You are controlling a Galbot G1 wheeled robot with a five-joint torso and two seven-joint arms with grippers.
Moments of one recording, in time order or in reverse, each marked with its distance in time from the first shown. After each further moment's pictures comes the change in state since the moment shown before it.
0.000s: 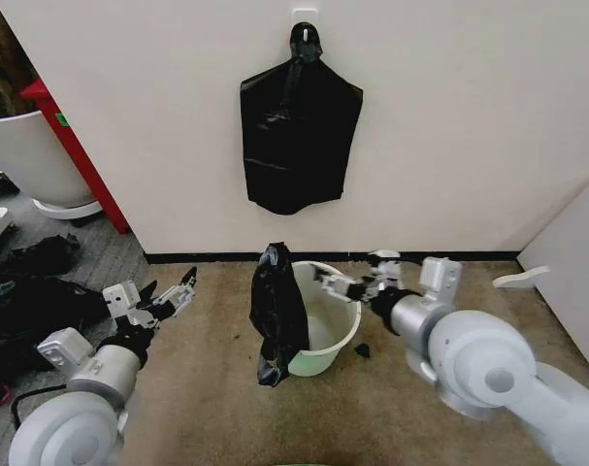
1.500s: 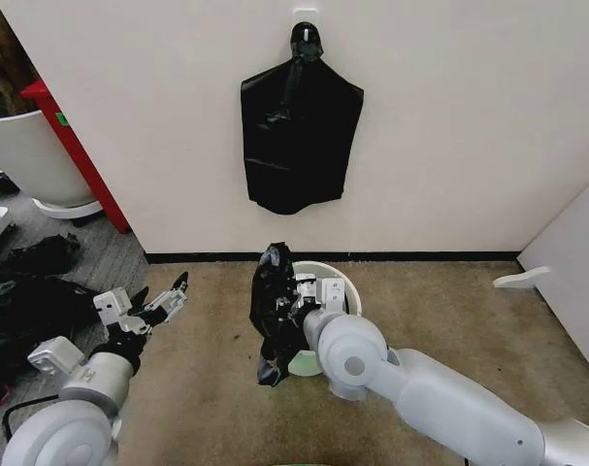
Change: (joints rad) left arm 0.019 -0.027 -0.015 0.002 0.002 -0.020 0.016; right arm 0.113 0.241 -0.244 -0.314 -0.124 -0.003 0.116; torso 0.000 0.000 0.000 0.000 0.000
